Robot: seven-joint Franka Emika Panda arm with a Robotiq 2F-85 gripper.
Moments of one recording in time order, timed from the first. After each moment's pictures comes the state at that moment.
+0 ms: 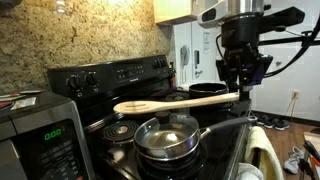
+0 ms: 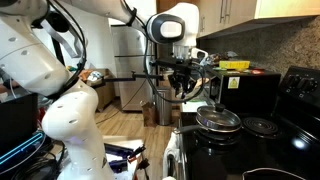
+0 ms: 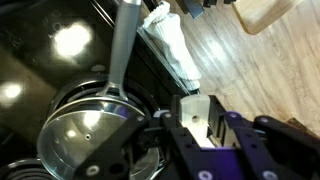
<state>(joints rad) 0.37 -0.50 0.07 -2.48 0.15 1.98 -0.53</state>
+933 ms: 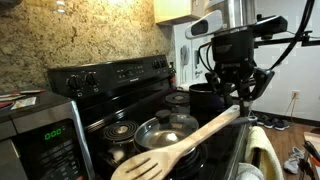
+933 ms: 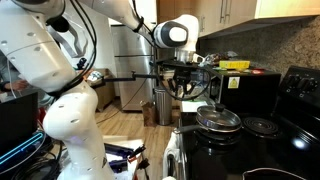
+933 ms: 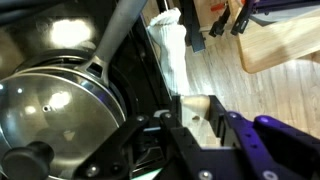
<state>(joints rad) 0.40 -0.34 0.16 -2.38 0.06 1.93 -0.70</state>
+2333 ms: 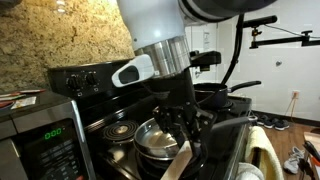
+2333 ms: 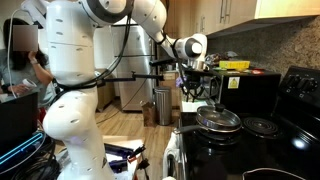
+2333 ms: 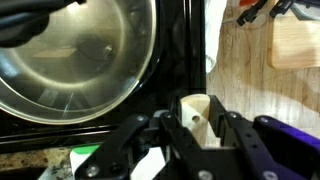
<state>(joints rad) 0.39 0.14 0.32 -1.99 -0.11 1.92 -0.74</state>
